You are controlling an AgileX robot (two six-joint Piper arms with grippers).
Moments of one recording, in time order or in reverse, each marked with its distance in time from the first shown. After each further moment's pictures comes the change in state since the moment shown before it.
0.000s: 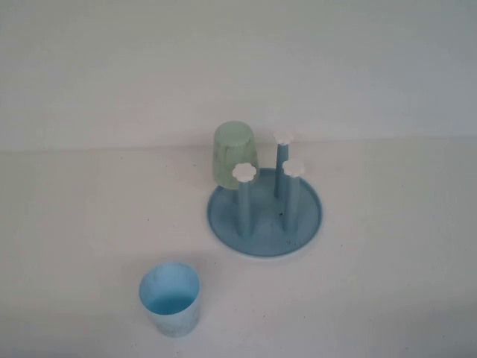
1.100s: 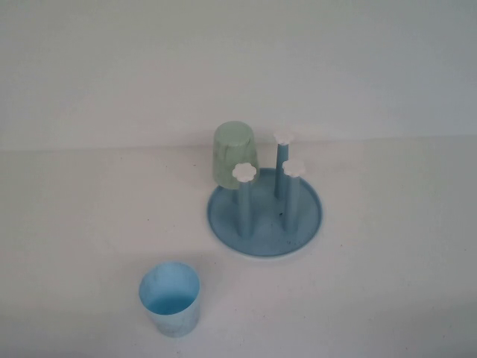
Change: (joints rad) right arm 0.000 0.000 0.000 0.000 0.000 0.000; left arm 0.000 0.001 0.000 0.002 0.000 -0.002
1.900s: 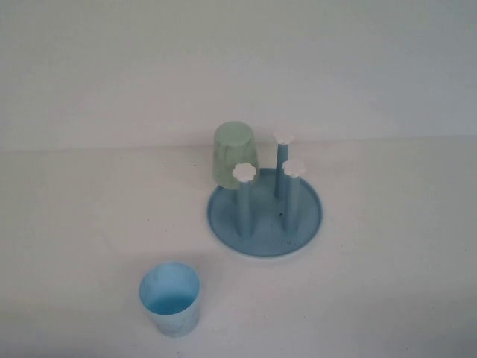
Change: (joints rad) right arm 0.000 0.000 0.000 0.160 -0.099 -0.041; left arm 0.000 0.000 0.000 -0.055 -0.035 -0.015
